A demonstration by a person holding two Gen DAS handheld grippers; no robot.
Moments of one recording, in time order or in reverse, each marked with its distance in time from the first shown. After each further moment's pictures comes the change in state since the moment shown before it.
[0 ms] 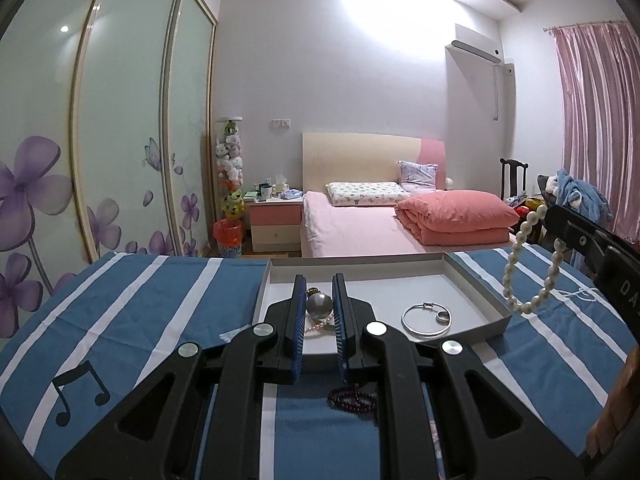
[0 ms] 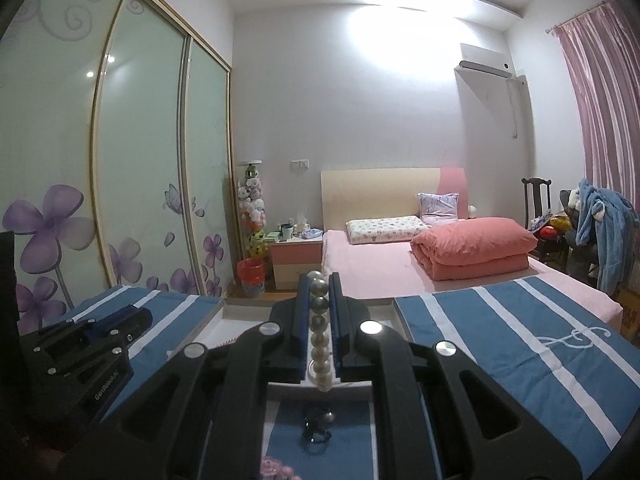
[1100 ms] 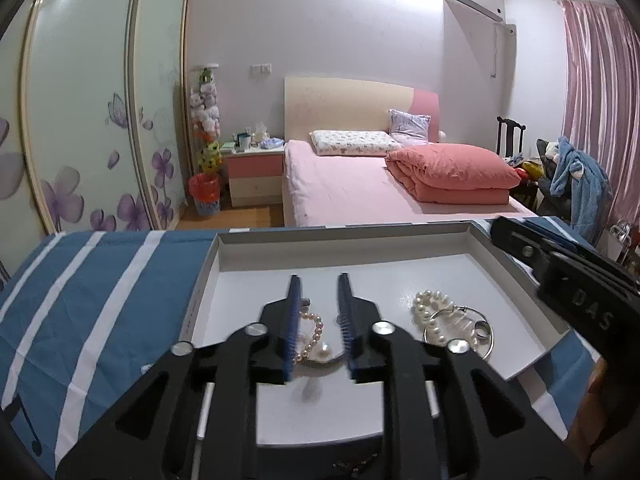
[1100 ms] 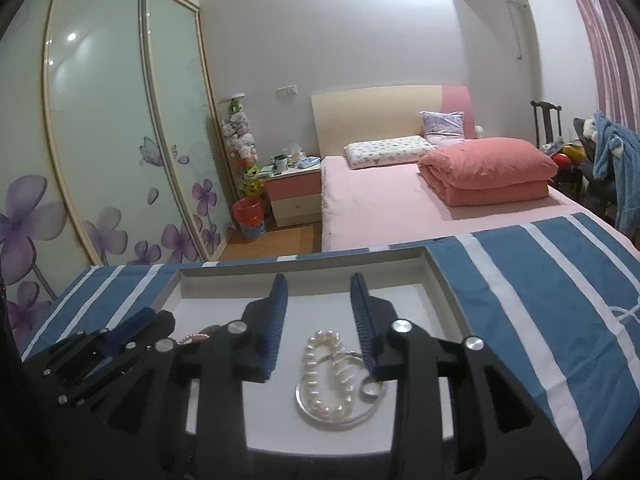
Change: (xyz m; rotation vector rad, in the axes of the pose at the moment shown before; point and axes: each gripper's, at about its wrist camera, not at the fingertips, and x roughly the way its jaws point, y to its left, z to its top) left arm 0.117 -0.008 -0.001 -0.009 0.202 -0.068; right arm 0.159 -0.023 -0.022 0.110 0.286 0.004
